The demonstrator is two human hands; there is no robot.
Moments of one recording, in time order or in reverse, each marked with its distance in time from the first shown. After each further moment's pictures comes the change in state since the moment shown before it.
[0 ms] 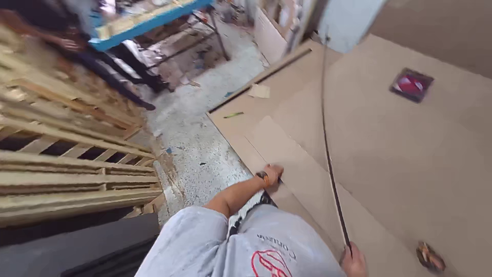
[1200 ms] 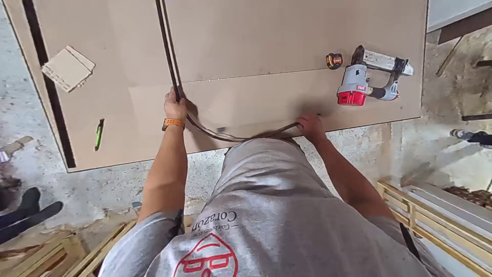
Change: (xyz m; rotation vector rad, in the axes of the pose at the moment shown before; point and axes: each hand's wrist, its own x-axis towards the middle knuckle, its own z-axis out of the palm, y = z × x) left_hand 0.138 -0.047 -0.093 -0.219 0.268 -0.062; right_hand -0.026 -0.006 -0.022 -0.094 -0.019 -0.109
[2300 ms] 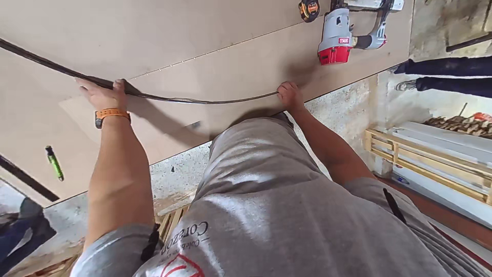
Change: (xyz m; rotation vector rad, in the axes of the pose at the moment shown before) left_hand 0.058 0.032 -0.019 0.272 0.082 -0.195; right_hand 0.012 0.005 0.026 0.024 0.139 0.186
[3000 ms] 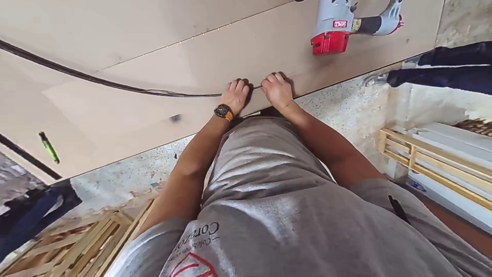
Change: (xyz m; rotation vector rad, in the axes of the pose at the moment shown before) left_hand -0.295 0.195 0.215 0.345 -0.340 1.247; right_hand 0.001 0.018 0.001 0.006 -0.031 -0.062
